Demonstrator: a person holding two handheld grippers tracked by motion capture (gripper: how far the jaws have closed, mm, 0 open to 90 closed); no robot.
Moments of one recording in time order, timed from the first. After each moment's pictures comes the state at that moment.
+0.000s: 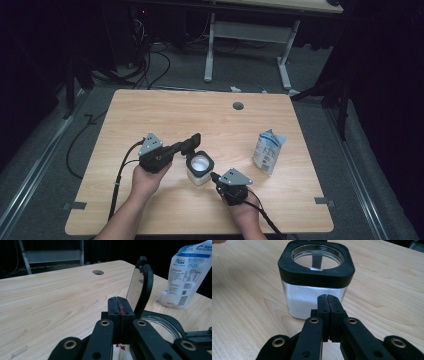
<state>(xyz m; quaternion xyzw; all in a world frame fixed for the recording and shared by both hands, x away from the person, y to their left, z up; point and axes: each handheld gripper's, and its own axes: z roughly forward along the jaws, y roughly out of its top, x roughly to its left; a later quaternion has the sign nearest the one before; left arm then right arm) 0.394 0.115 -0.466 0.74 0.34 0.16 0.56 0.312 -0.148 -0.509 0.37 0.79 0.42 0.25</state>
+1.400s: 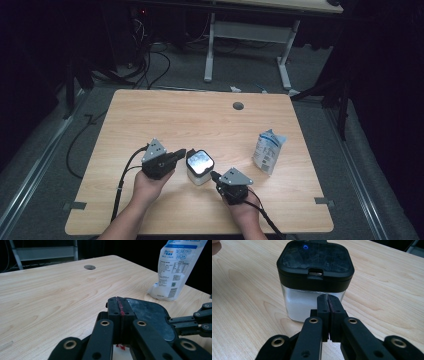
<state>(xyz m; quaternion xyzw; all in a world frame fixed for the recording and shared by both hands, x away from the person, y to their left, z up) 0.379 0.107 -0.472 0.75 0.33 0.15 0.55 0.312 -0.150 -0.506 0.36 0.79 0.42 0.26</state>
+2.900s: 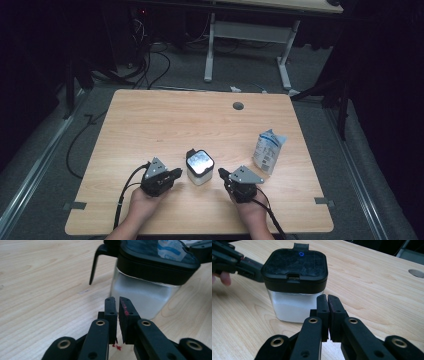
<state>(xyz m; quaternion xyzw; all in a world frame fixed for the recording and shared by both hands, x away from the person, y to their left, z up) 0.352 0.113 -0.522 0.79 0.35 0.13 0.48 0.312 -0.171 -0.497 0.38 0.77 0.43 0.27</state>
